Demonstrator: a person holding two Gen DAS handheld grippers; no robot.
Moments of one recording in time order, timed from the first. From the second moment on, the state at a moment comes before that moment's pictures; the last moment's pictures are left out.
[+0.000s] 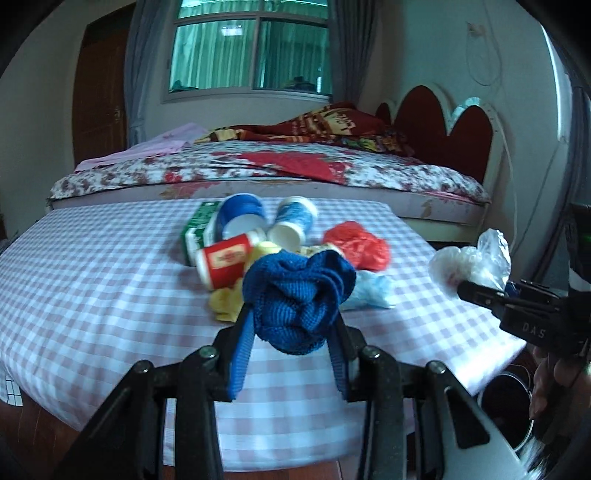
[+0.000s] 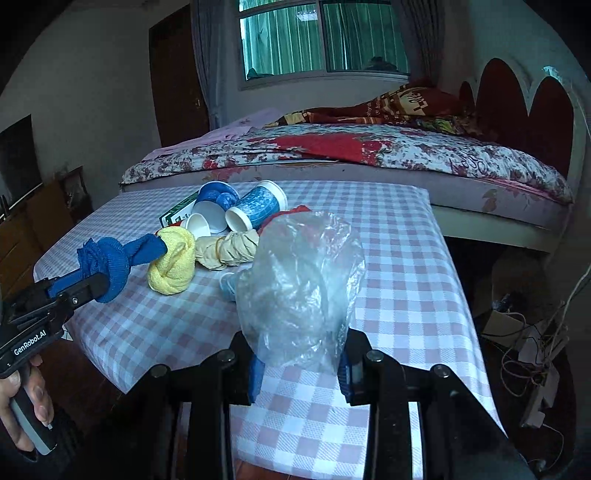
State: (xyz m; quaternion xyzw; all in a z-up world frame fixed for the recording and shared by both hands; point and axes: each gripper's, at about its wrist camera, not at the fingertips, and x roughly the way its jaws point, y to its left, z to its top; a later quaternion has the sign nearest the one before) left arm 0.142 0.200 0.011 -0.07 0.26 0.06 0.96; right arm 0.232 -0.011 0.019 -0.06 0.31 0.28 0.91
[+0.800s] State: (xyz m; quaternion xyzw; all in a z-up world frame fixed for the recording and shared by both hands) left arm 0.150 0.002 0.014 0.00 0.28 -0.14 0.95; right arm 0.188 -0.193 0.017 -0.03 0.33 0.13 0.94
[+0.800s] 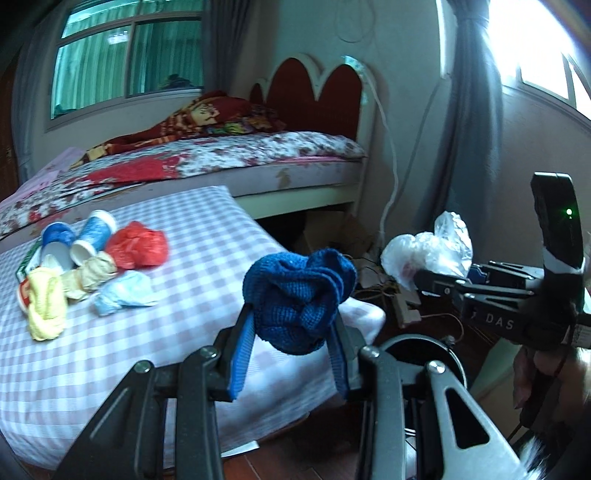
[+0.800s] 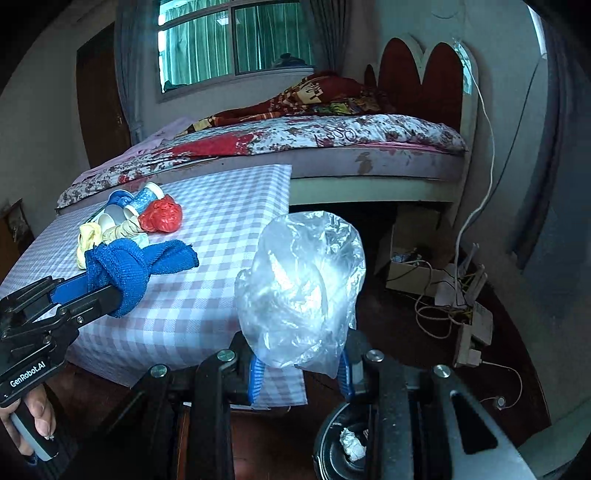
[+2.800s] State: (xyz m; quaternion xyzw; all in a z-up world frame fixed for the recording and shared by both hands) left arm 0.167 -0.087 -0.039 0.03 0.35 -0.18 0.92; right arm 0.167 -0.292 -0.053 -0.05 0.41 0.00 0.91
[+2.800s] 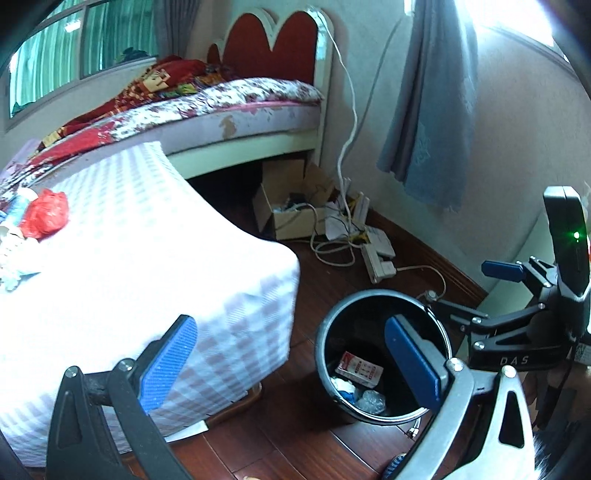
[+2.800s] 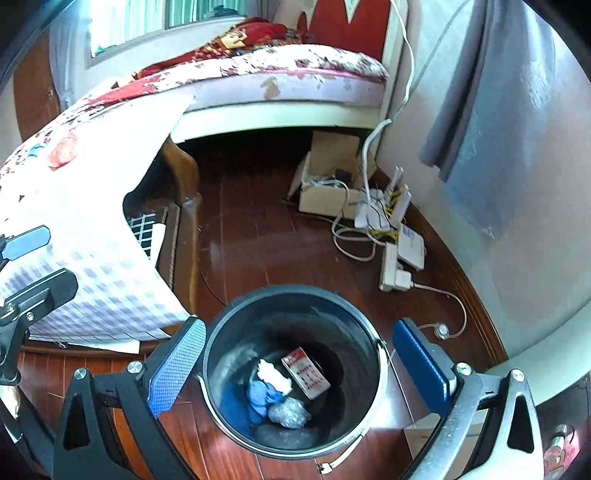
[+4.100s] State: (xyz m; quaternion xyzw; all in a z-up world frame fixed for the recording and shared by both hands) left arm 0.145 0.098 -0.007 -0.04 0.31 0.00 0.95; right arm 0.198 -0.101 -0.001 -0.09 0.33 0.18 0.92
